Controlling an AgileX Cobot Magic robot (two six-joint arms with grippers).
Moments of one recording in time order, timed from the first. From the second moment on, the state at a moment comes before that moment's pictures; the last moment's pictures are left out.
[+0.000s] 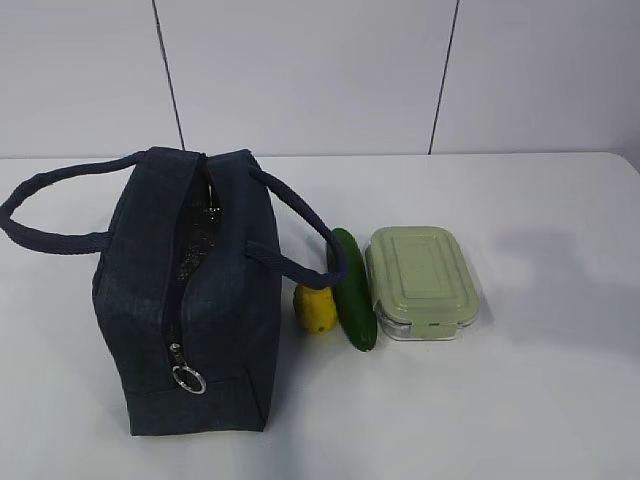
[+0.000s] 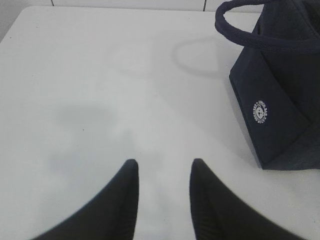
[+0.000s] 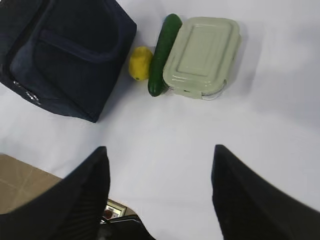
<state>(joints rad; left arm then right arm) -0.05 0.01 -0.52 0.03 1.11 -0.11 -0.04 0.66 -0.72 0.58 1.02 -0.42</state>
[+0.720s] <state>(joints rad) -0.05 0.01 -0.52 0.03 1.11 -0.11 -0.12 1.03 -0.81 0.85 1.04 -0.75</state>
